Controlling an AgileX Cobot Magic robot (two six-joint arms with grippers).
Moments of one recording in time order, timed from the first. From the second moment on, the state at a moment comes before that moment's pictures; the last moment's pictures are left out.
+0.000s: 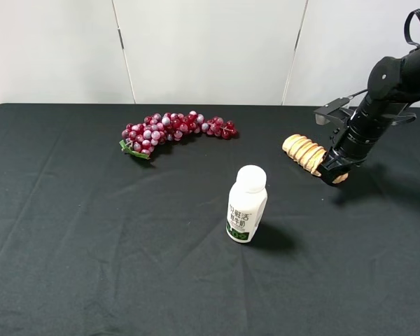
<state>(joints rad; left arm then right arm) 0.00 -0.01 -0.49 0.07 1.06 0.01 0.06 2.01 -1.18 0.09 0.65 -0.59</state>
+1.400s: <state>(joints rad) 0.00 -0.01 -0.49 0.07 1.06 0.01 0.37 1.58 -1.30 -0.05 1.01 -0.45</state>
